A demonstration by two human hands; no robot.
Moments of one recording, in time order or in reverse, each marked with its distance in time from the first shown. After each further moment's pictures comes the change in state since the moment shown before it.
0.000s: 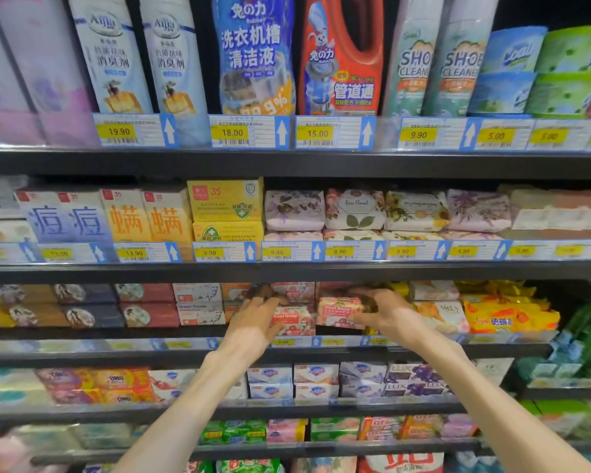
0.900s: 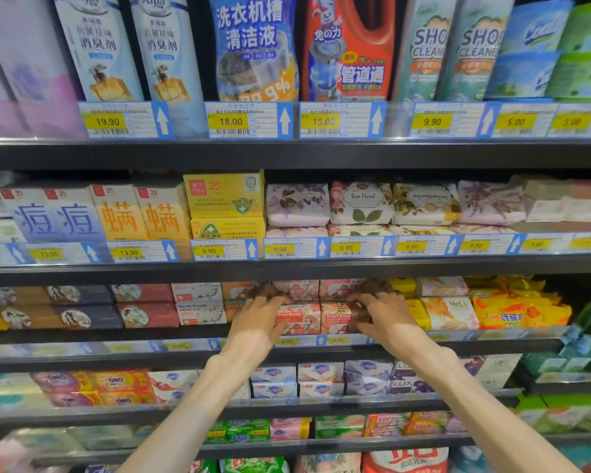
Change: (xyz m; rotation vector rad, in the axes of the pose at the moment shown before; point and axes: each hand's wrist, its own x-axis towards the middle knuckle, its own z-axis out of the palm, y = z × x) left_hand 0.001 -0.002 0.007 -0.005 0.038 0.009; right_hand 0.001 -0.008 0.027 -0.559 0.124 -0.071
